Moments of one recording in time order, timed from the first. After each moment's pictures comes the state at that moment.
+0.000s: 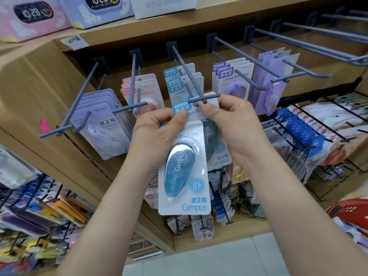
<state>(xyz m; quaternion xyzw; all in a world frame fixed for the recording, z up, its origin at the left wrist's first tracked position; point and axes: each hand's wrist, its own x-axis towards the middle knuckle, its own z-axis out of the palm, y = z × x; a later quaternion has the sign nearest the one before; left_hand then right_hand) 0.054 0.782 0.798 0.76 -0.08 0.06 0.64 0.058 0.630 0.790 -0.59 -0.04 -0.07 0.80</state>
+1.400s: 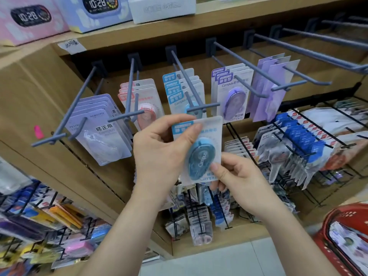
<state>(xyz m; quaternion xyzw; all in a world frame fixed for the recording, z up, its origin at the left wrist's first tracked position) 0.034 0.760 0.793 0.70 -0.17 0.20 0.66 0.011 0.607 0.721 -0.74 -0.08 0.02 0.67</state>
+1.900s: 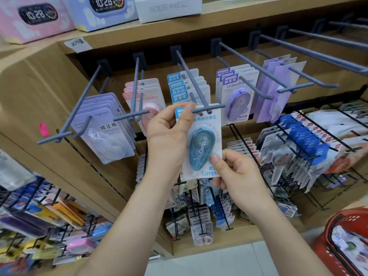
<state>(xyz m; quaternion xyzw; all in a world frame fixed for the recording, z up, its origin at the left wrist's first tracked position) 0.061 0.749 0.794 0.65 -0.08 0.16 0.74 0.015 0.621 0.727 -0.73 -0.01 -0.02 0.68</state>
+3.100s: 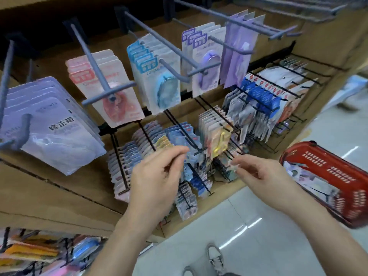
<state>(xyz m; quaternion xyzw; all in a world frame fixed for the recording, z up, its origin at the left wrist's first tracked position) 0.032 0.815 0.707 0.82 -0.29 0.13 0.47 -0.055 0.588 0.674 -0.92 0.14 -0.01 0.37</state>
